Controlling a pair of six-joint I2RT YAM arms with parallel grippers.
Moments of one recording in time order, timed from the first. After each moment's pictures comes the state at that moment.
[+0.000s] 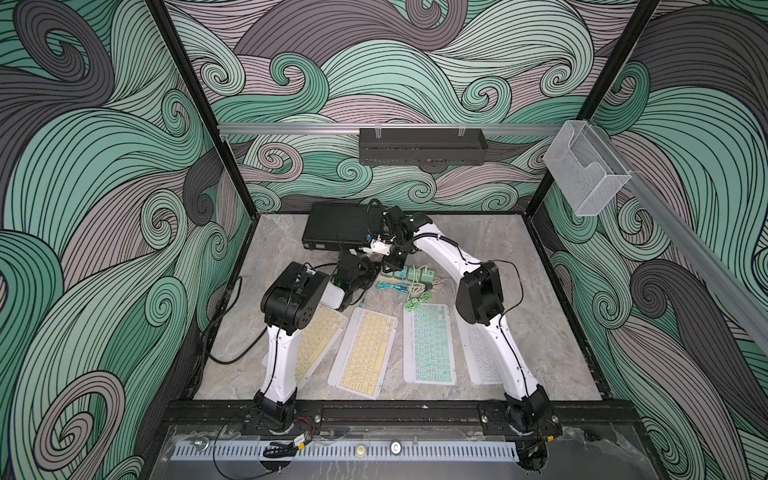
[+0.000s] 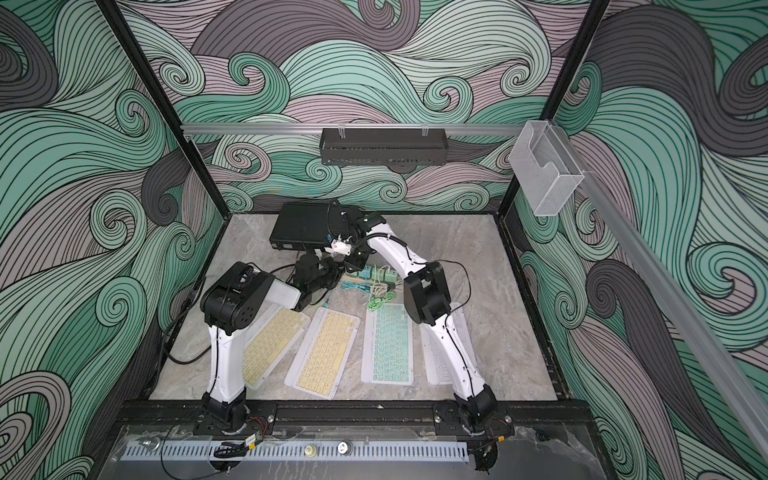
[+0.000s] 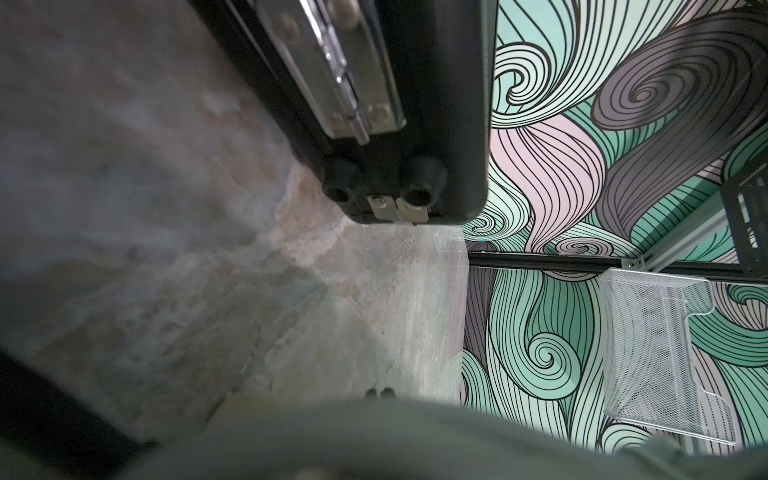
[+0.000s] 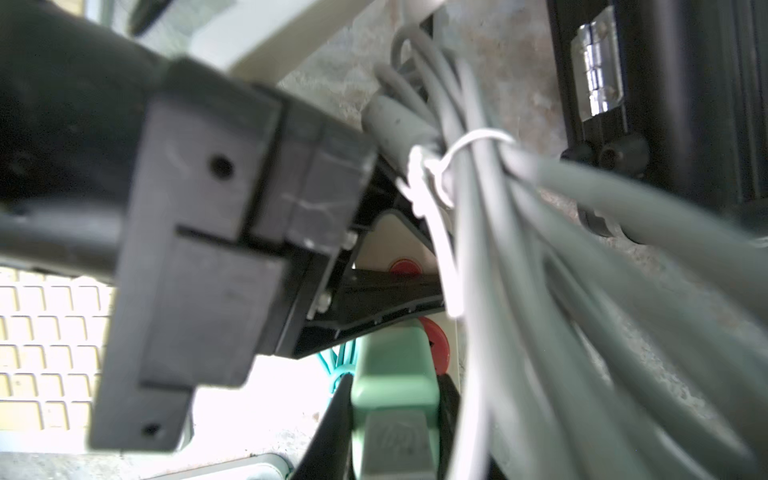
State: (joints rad) left arm -0.40 2.12 0.92 0.79 0.24 -1.28; right arm 0.59 2.50 2.41 -1.19 -0.28 -0.68
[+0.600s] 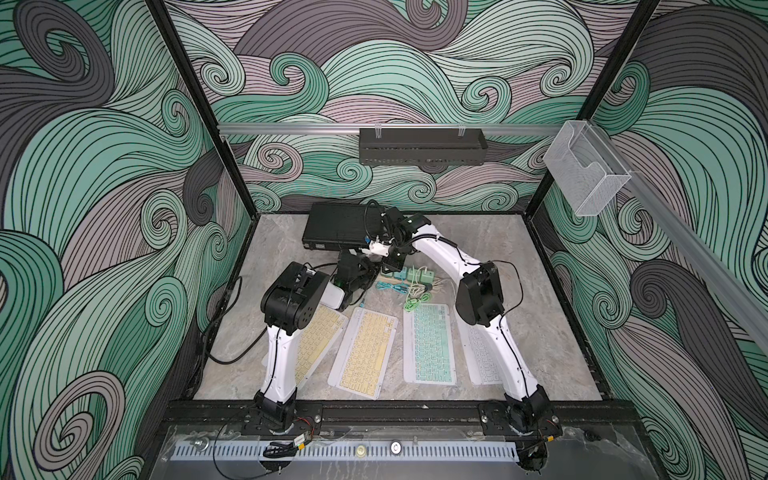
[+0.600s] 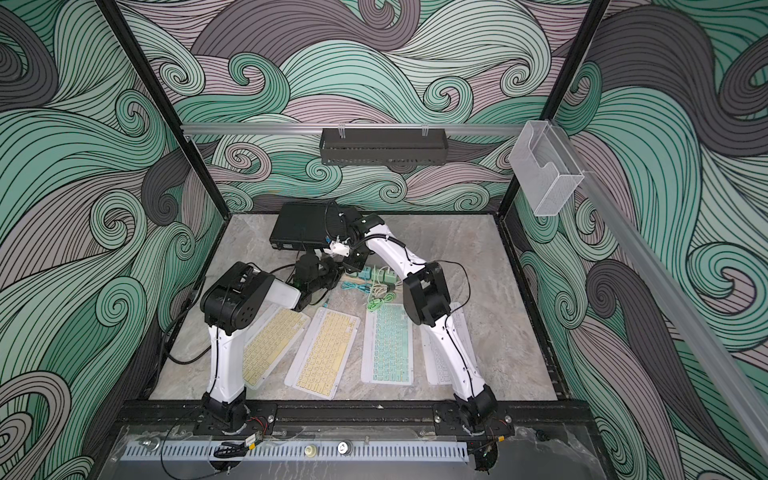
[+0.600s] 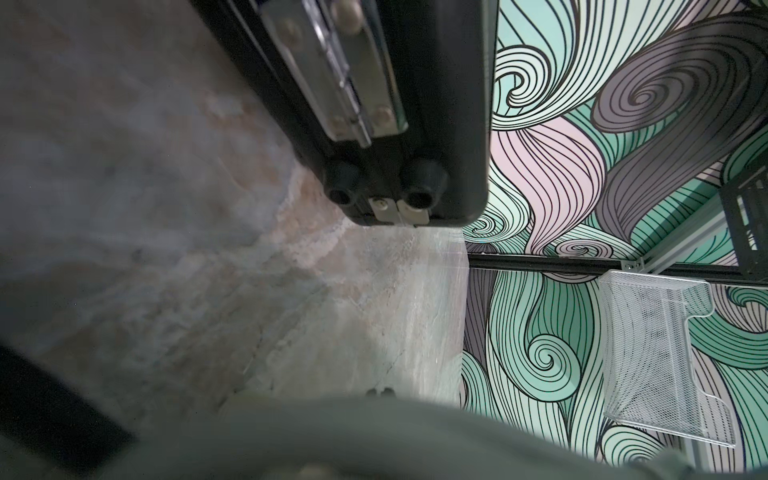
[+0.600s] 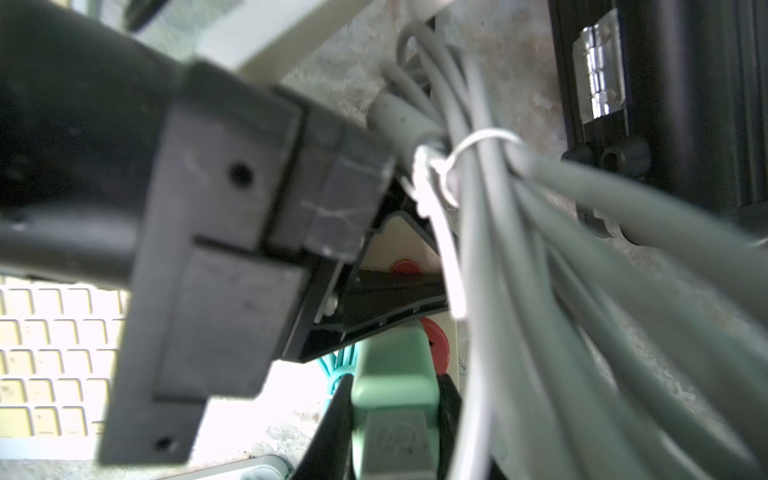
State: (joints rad) left arm -0.40 2.12 0.92 0.79 0.23 -1.28; right arm 0.60 2.48 2.38 -1.18 -0.26 -0.67
